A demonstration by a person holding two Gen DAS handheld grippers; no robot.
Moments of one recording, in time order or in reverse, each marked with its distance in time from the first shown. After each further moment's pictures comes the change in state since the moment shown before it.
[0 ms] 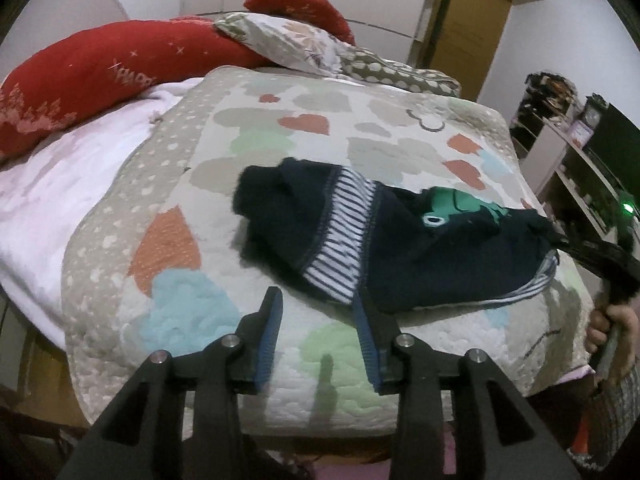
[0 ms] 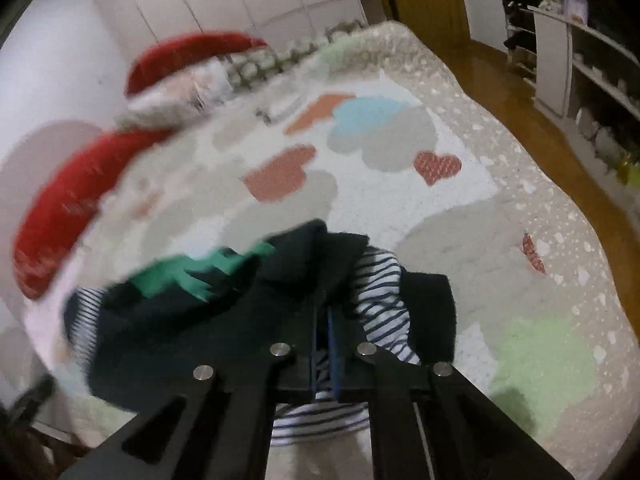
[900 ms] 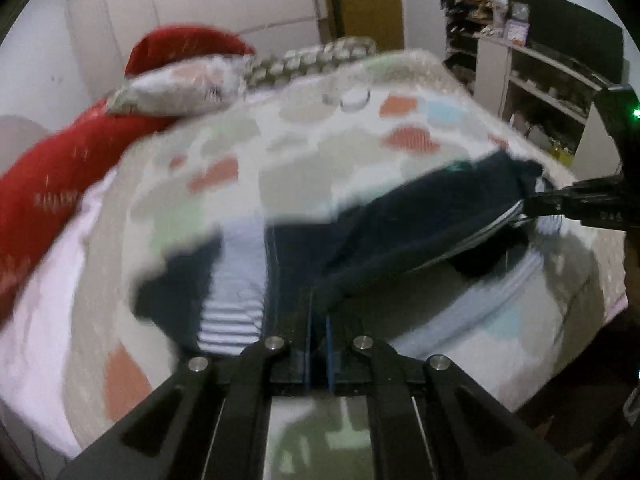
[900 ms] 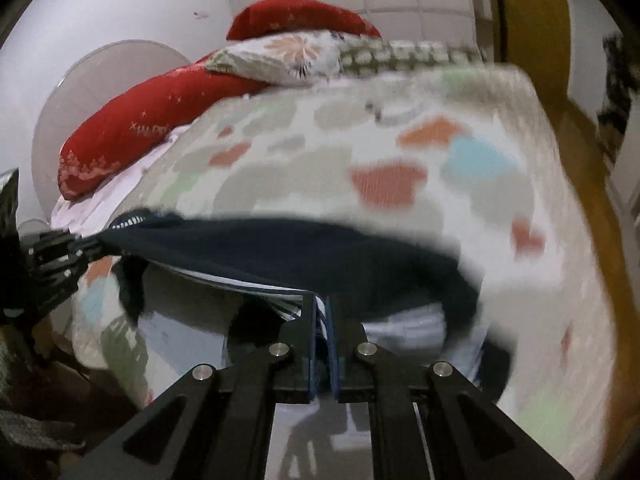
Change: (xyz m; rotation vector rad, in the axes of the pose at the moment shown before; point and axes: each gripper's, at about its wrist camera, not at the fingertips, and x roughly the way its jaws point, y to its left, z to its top) left arm 0.059 -0.093 0.028 0.436 0.020 0.012; right arm 0.003 0.063 0.000 -0.348 0.124 0.149
